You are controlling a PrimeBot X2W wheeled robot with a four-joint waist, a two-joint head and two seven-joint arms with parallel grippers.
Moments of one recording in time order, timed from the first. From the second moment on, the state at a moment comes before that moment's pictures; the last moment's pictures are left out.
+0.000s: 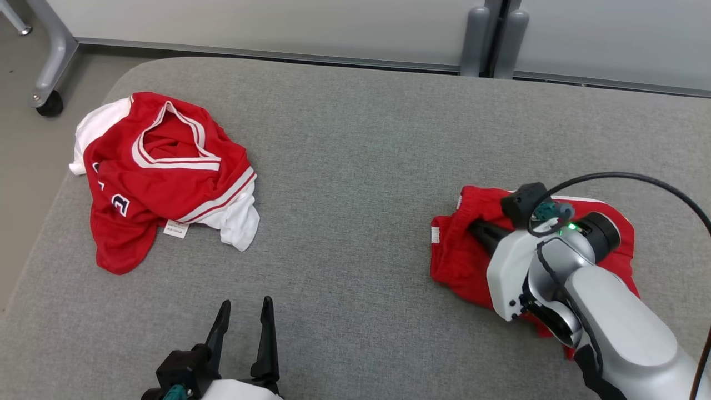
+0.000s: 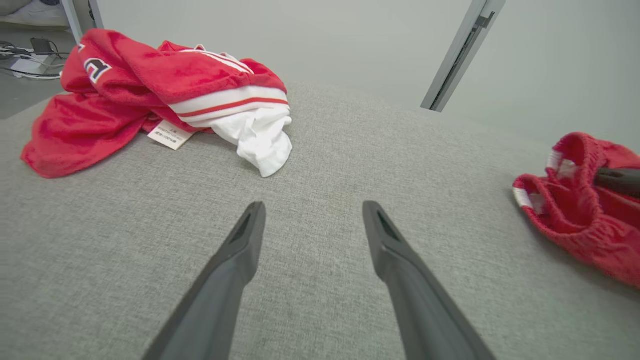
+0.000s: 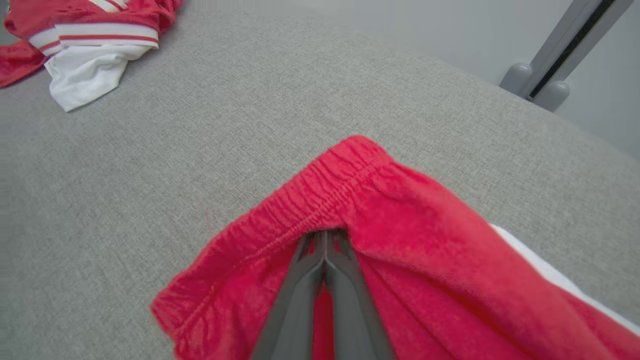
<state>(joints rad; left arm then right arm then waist) 0.03 0.05 -0.29 0.20 -0.41 0.15 -0.26 -0.56 -0.21 0.53 0.49 0.34 0.13 0.26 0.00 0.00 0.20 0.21</state>
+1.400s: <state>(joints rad) 0.22 0.05 -0.07 0.18 -0.32 0.07 -0.26 0.13 -0.30 0.03 0.22 0.30 0.13 -0.26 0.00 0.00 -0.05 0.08</state>
